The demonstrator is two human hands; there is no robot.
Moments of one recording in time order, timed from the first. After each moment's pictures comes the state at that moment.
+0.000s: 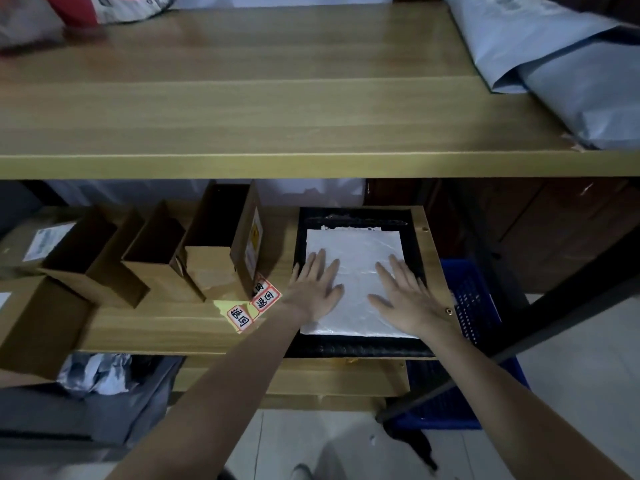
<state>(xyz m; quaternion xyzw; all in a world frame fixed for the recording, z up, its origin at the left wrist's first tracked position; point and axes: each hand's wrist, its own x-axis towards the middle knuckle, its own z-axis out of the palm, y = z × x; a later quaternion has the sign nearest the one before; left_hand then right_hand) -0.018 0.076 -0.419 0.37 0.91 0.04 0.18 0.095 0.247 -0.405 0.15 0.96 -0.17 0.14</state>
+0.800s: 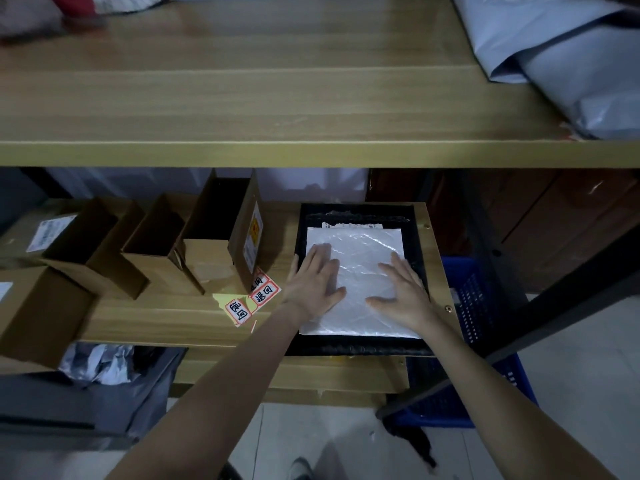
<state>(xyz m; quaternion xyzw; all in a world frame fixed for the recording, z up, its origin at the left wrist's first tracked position) -0.013 0.077 -0.420 0.37 0.92 0.04 0.12 0.097 0.252 -0.414 0.17 0.93 -0.33 0.05</state>
